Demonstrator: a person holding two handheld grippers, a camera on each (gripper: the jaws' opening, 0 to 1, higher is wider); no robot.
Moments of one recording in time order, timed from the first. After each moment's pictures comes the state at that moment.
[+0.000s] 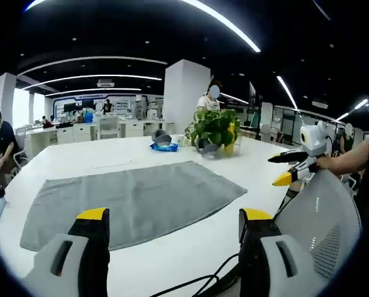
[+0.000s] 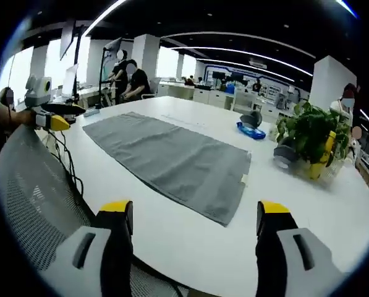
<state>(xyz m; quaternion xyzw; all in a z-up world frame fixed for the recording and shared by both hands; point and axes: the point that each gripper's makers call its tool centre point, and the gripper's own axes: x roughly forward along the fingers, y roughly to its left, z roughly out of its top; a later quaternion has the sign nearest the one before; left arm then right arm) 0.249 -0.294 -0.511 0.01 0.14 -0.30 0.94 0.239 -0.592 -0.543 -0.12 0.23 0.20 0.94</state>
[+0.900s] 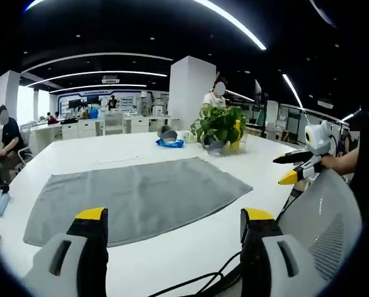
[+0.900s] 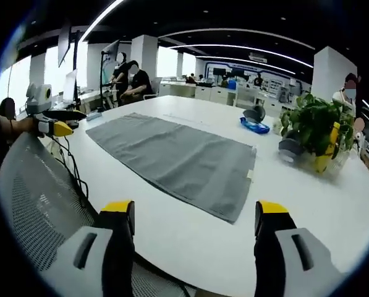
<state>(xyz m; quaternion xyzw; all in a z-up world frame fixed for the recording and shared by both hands) 0.254 -0.281 -0.518 0.01 0.16 -0.27 0.95 0.240 -0.588 -0.546 -0.10 0.24 0.23 0.94</state>
